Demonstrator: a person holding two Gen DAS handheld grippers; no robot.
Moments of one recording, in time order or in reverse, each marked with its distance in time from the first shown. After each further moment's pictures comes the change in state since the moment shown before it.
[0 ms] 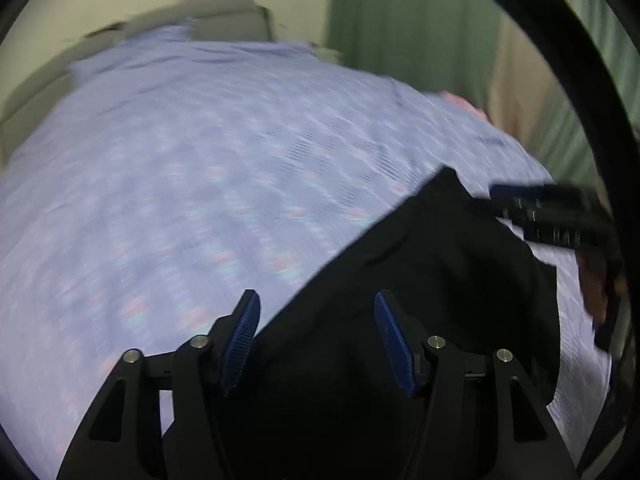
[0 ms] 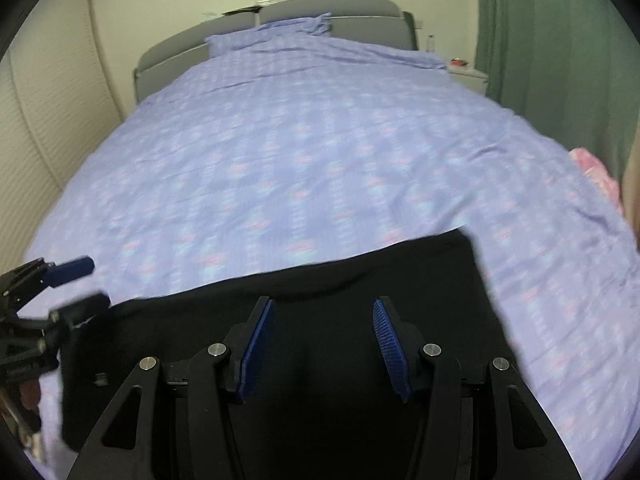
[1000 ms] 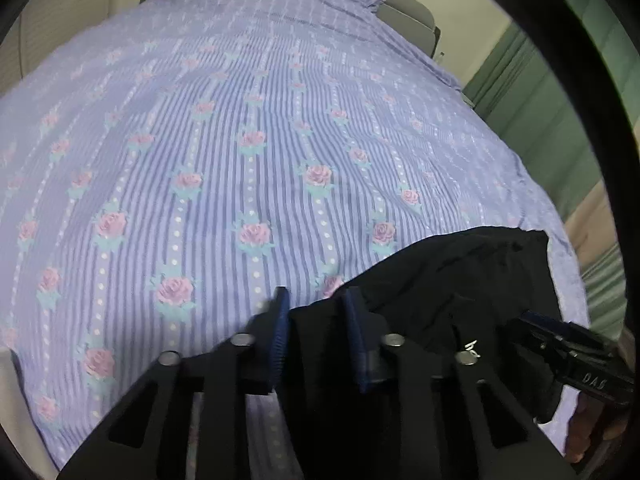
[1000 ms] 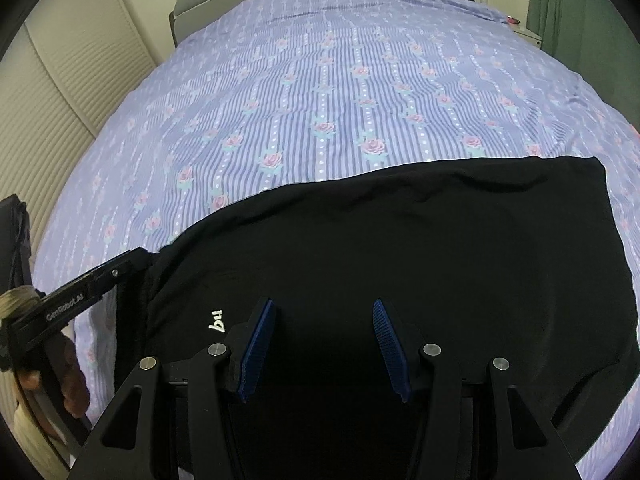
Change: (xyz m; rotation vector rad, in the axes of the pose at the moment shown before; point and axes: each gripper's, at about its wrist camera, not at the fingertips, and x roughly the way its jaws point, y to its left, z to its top) left arm -0.063 0.128 -0.160 -0.598 -0.050 0.149; right arm 0.009 0.166 -0.077 -0.042 0.207 0.162
